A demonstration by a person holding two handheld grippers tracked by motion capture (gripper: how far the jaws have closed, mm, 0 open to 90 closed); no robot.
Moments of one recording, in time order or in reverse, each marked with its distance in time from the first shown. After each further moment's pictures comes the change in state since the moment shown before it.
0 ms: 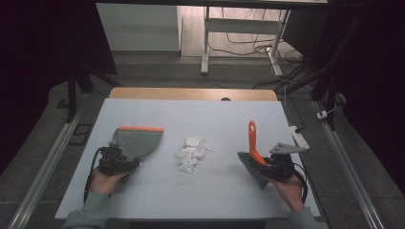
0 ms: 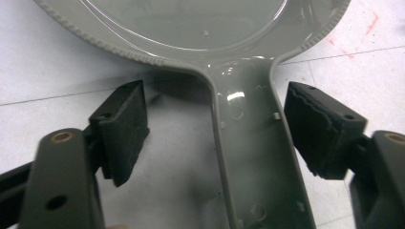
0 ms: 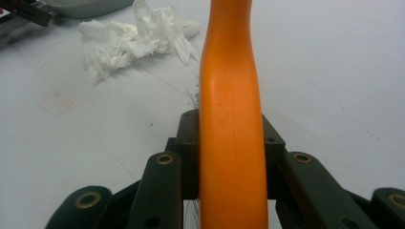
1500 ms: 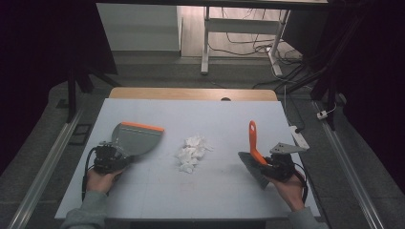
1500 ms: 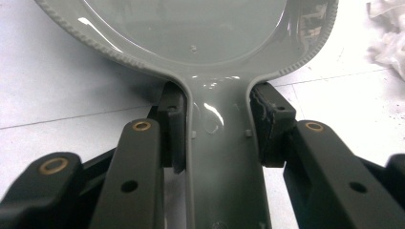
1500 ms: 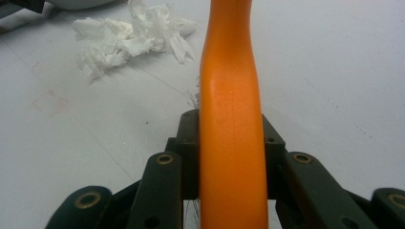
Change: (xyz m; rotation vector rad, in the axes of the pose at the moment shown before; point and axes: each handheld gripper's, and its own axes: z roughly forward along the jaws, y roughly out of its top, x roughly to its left) left arm 0.015 -0.002 -0.009 -0.108 -0.091 0.001; right arm -0.001 0.000 -0.001 0.006 -0.016 -0.002
